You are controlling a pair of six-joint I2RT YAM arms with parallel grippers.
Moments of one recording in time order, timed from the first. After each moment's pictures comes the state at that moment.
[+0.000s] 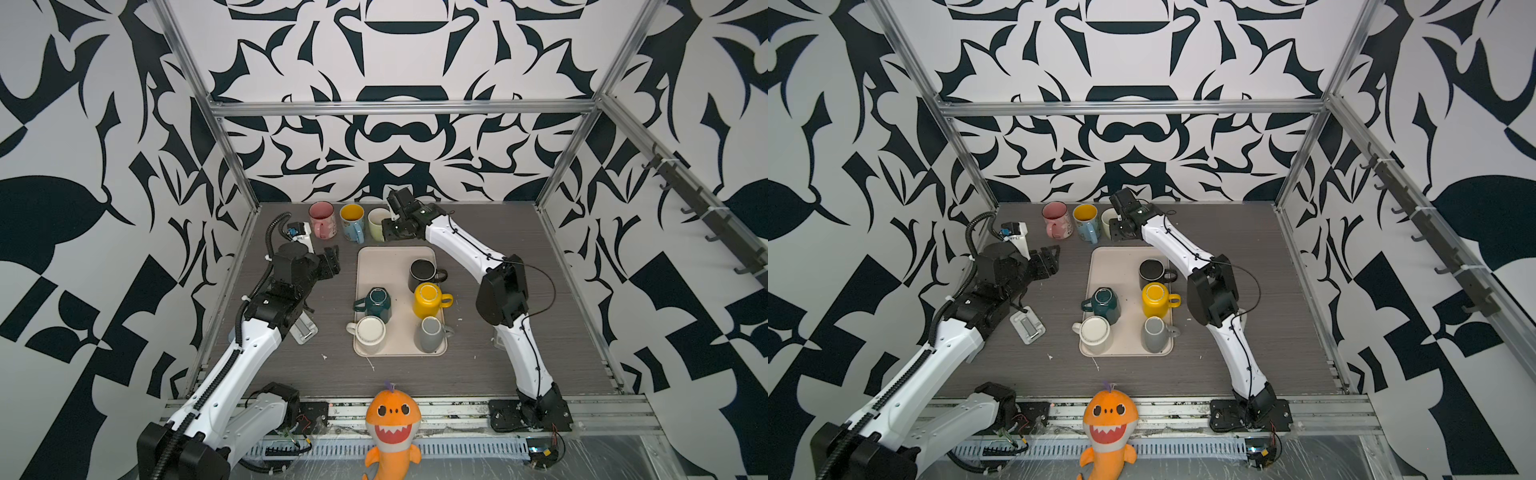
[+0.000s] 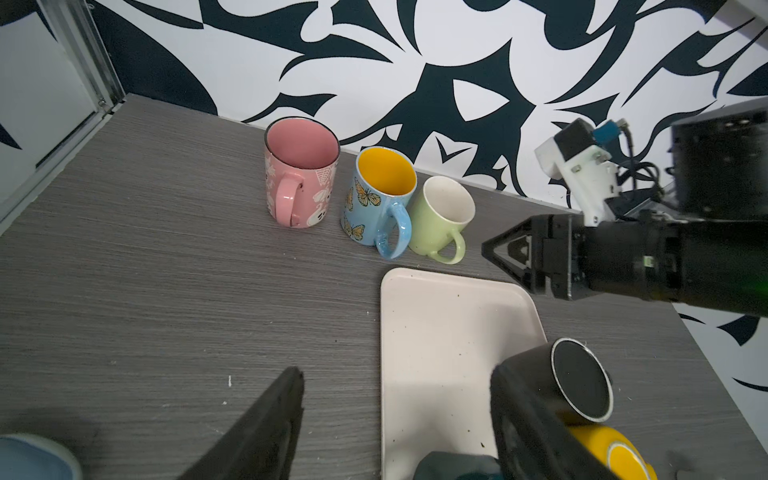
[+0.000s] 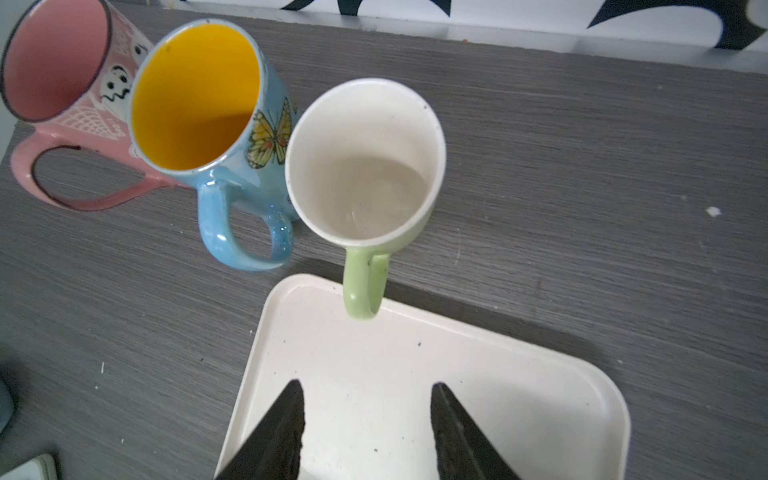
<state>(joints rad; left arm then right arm) -0.33 0.98 0.83 -0.24 -0.08 -0.41 0.62 2.28 2.19 -0.80 0.04 0.38</state>
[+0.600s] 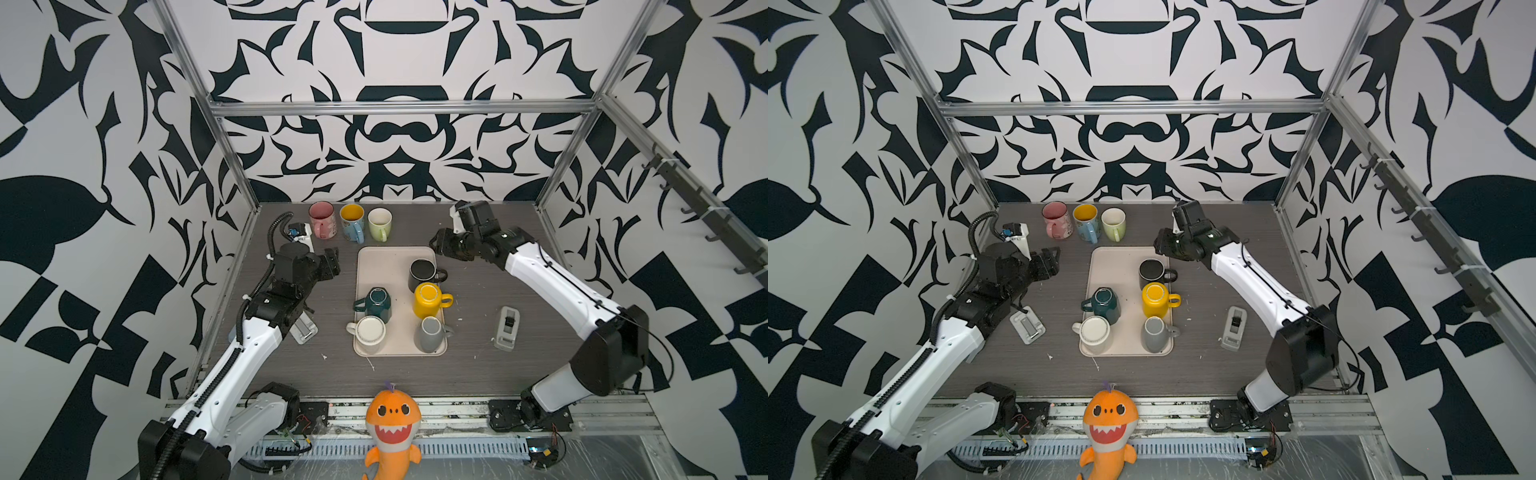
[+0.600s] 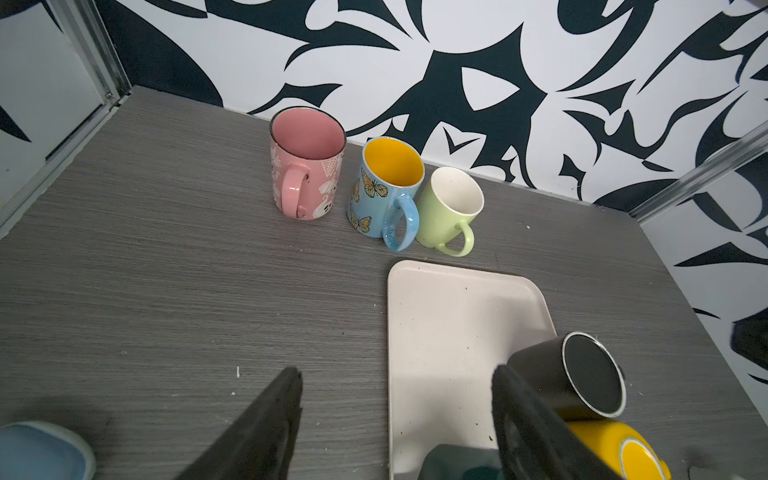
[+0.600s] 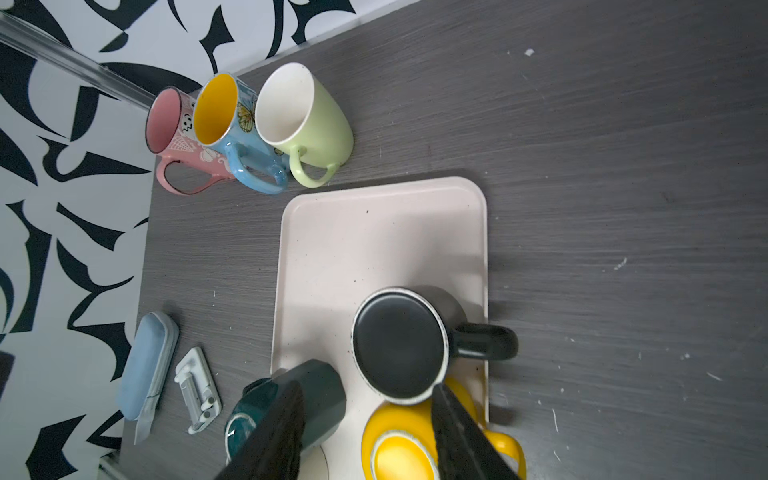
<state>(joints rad) -0.33 0.99 0.83 -0.26 -0.09 -0.40 0.46 1.51 1.38 -0.66 -0.16 0.65</state>
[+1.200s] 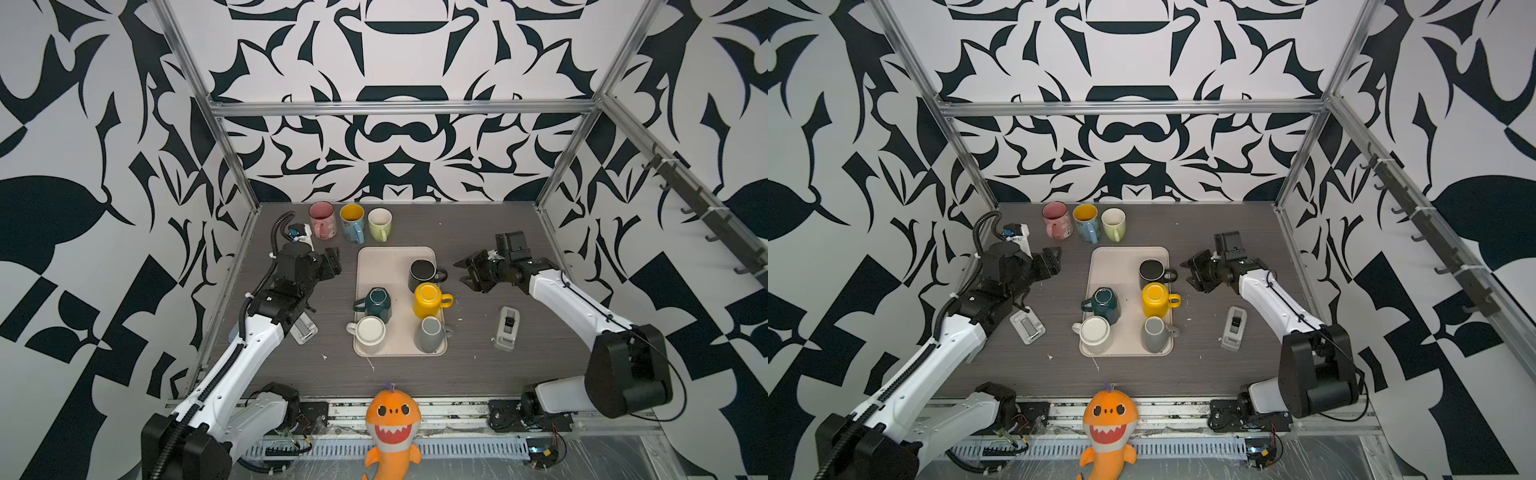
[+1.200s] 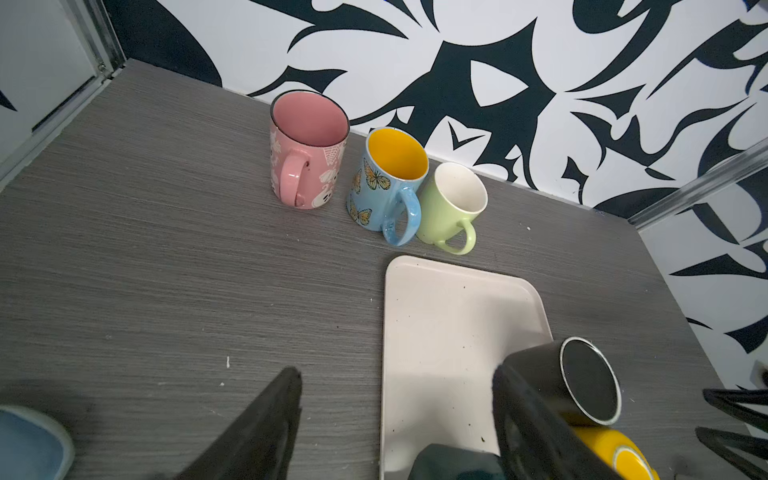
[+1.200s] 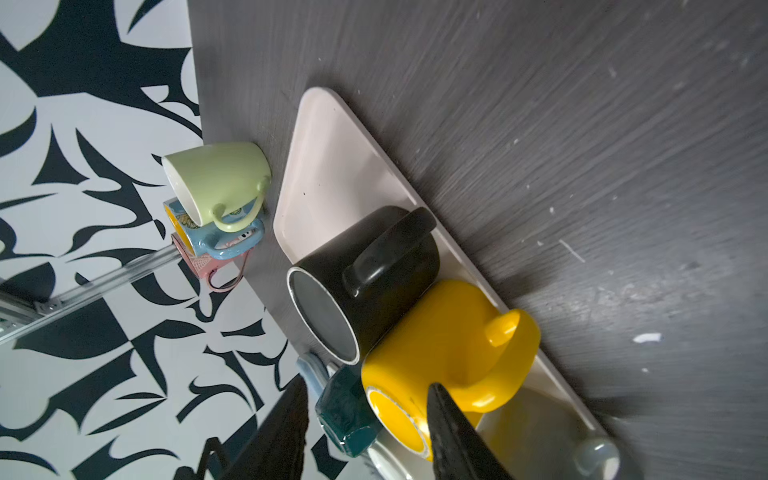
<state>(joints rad) -0.33 1.02 0.83 -0.26 -0.09 -0.46 0.20 1.42 0.97 -0.44 -0.52 1.30</state>
